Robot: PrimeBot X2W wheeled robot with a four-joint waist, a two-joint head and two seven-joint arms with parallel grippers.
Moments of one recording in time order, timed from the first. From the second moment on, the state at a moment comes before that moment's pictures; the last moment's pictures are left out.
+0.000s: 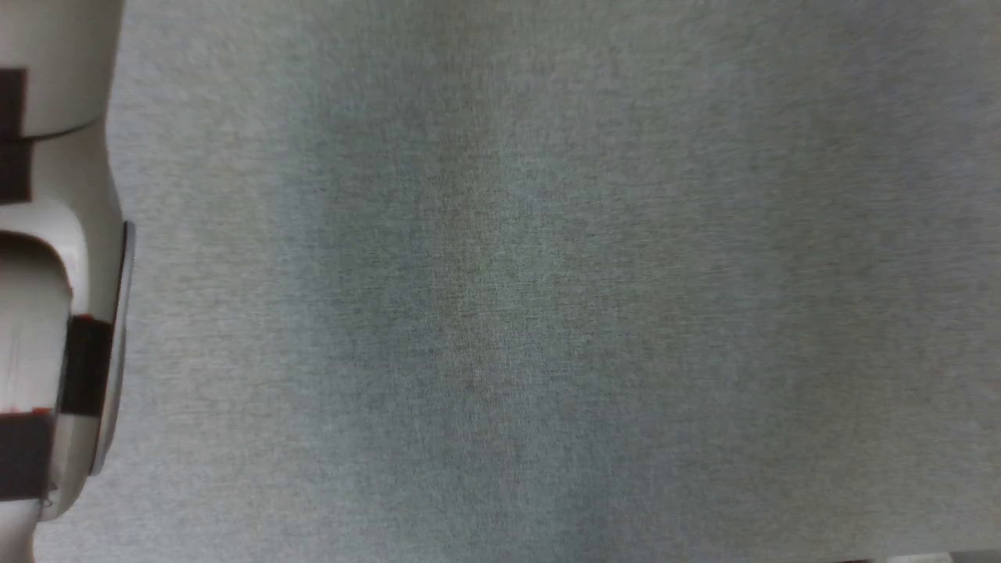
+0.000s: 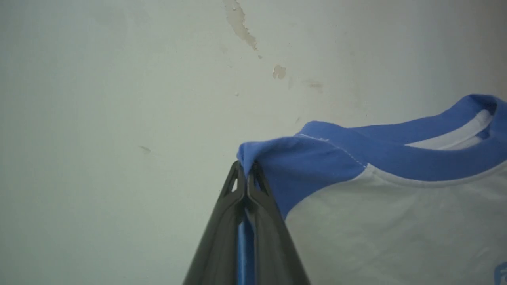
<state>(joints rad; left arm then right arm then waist) -1.85 0.15 -0.49 0.58 -0.16 0.28 -0.01 -1.72 -0.62 0.40 0.47 0.36 0.13 0.12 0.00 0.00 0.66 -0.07</state>
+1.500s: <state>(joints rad) -0.25 0.52 -0.83 -0.32 -0.37 0.49 0.17 -0.19 -0.71 0.28 -0.05 0.55 0.13 -0.07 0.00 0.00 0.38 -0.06</state>
